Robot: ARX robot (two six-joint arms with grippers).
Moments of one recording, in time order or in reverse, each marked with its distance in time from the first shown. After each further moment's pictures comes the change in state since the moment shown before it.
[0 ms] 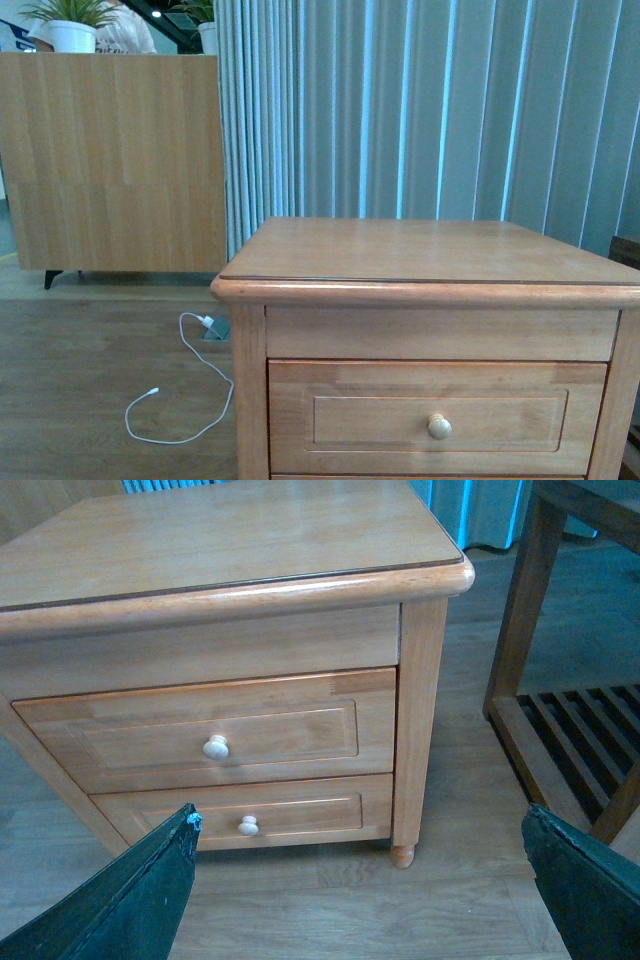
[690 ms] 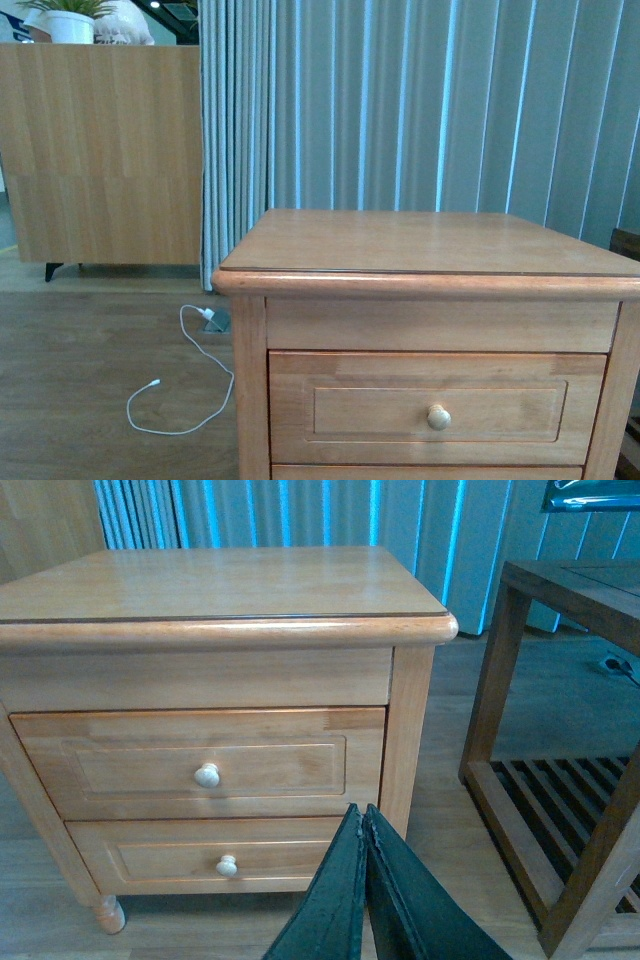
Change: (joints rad) left arm 0.000 0.000 0.000 0.000 0.000 0.000; right arm 0.115 -0.209 -0.235 0.209 0.145 -0.065
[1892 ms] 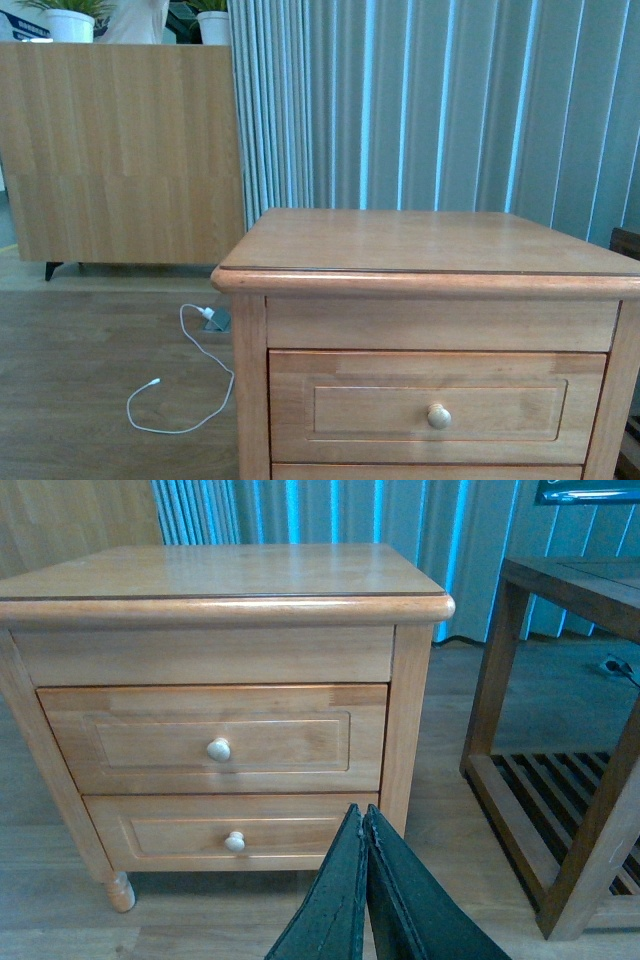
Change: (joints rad) left arm 0.000 0.000 0.000 0.000 0.000 0.000; right arm 0.001 -0.503 -0.082 -0.415 -0.001 -0.003
